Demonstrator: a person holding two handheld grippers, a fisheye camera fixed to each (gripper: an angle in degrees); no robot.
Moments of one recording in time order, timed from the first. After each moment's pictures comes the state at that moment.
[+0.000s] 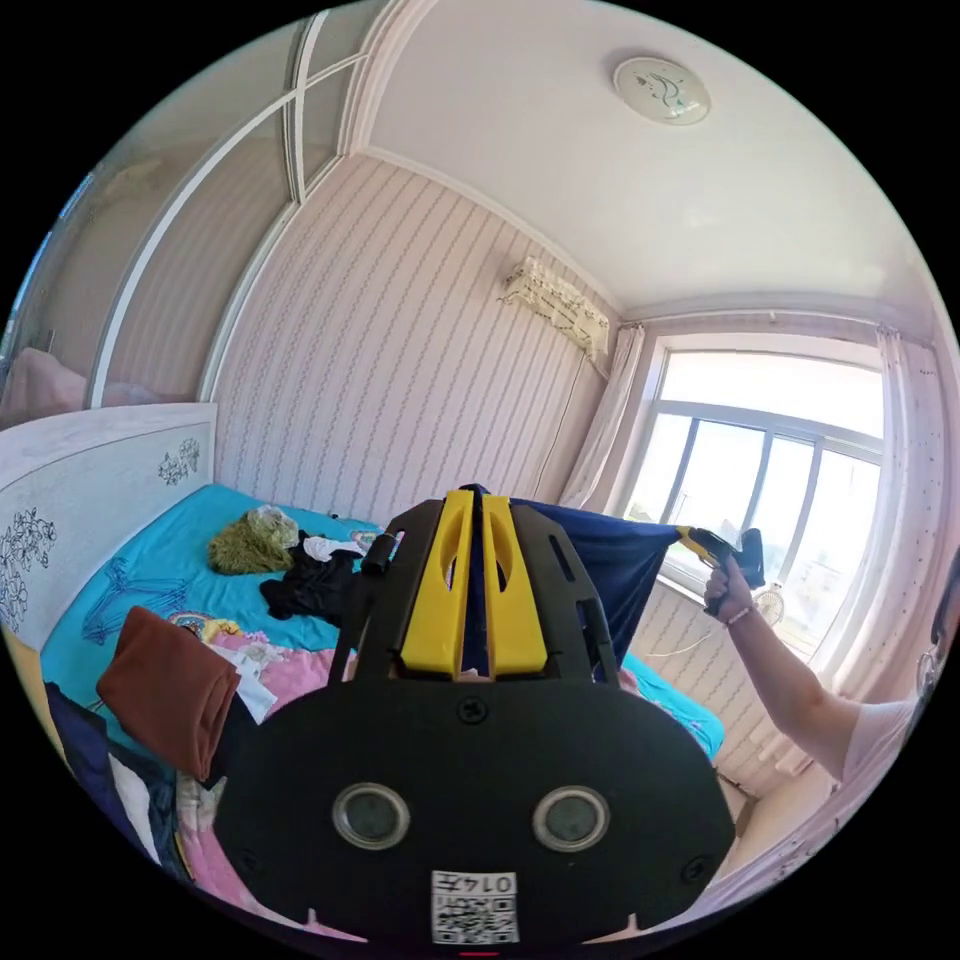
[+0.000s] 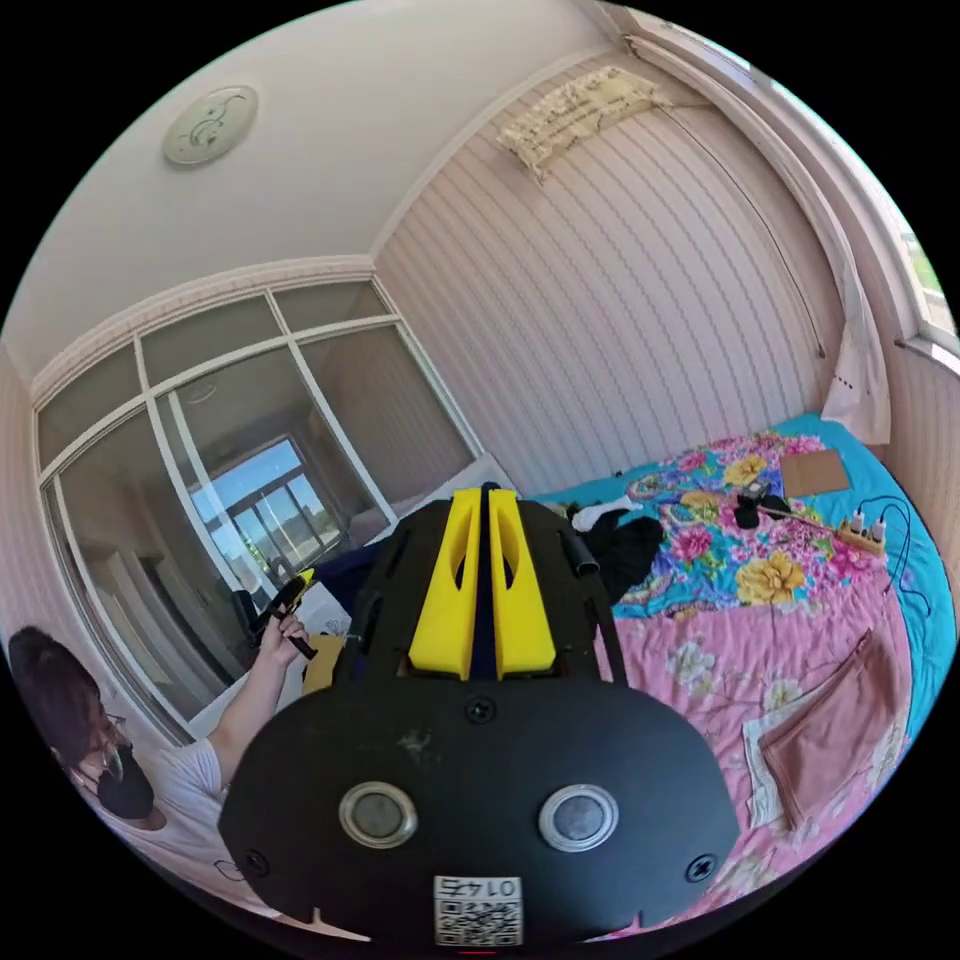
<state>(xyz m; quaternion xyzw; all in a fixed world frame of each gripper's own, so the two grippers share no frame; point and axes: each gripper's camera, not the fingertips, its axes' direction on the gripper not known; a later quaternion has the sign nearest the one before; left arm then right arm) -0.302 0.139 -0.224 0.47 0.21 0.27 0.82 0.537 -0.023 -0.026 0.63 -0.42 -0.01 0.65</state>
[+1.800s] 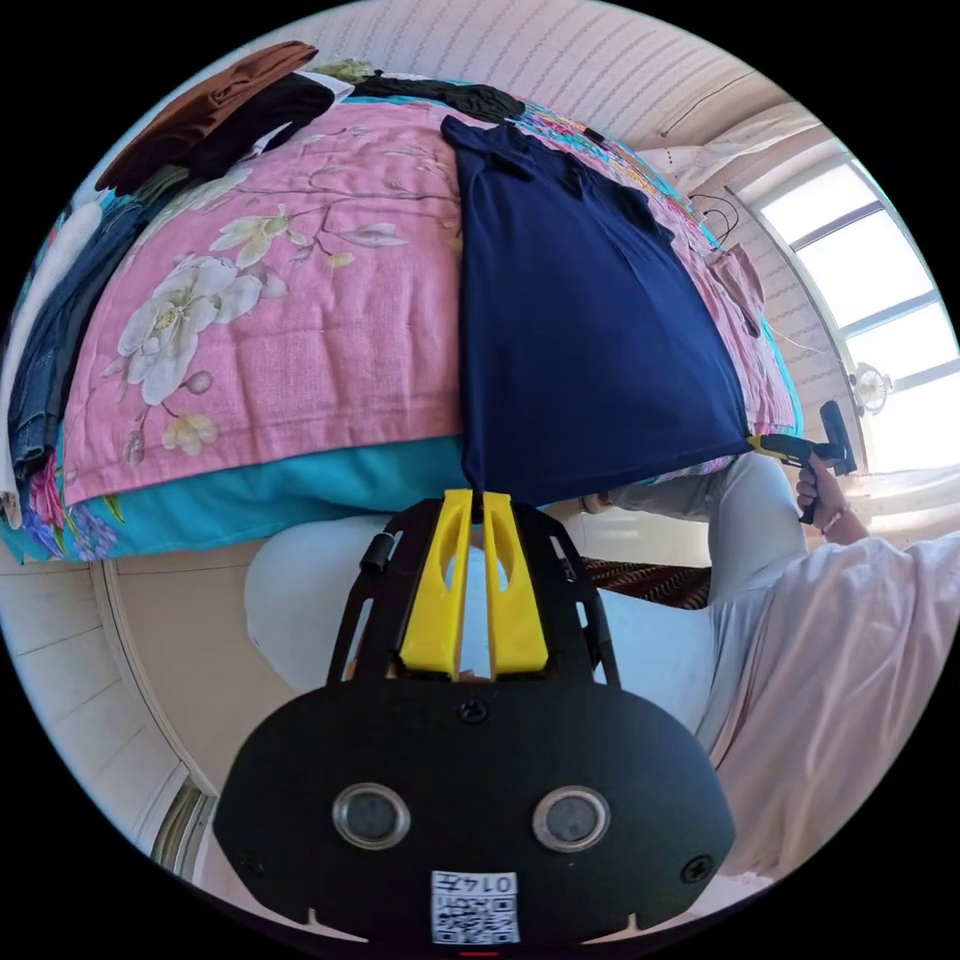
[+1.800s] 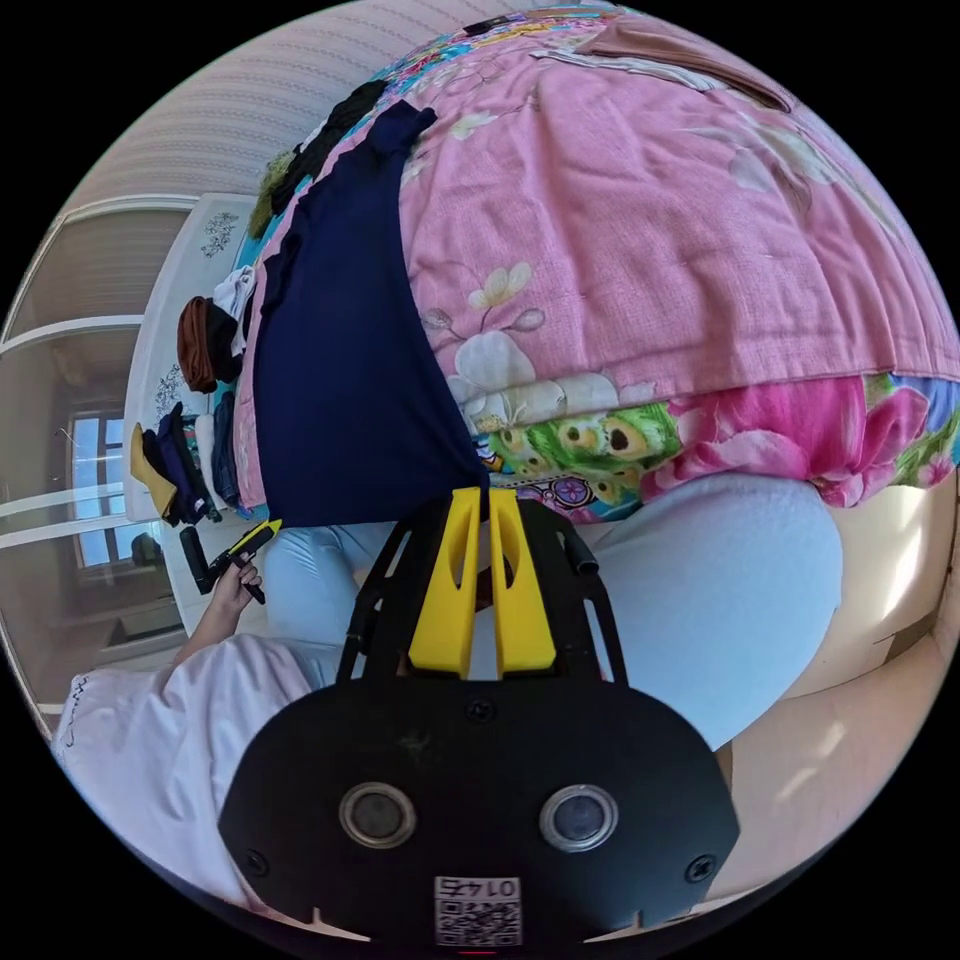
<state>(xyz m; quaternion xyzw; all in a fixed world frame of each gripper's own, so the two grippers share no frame) -0.398 0.249 0.224 -0.08 0.00 0.21 0.97 0.457 -0.097 0.484 0.08 -0.40 0.13 0.90</state>
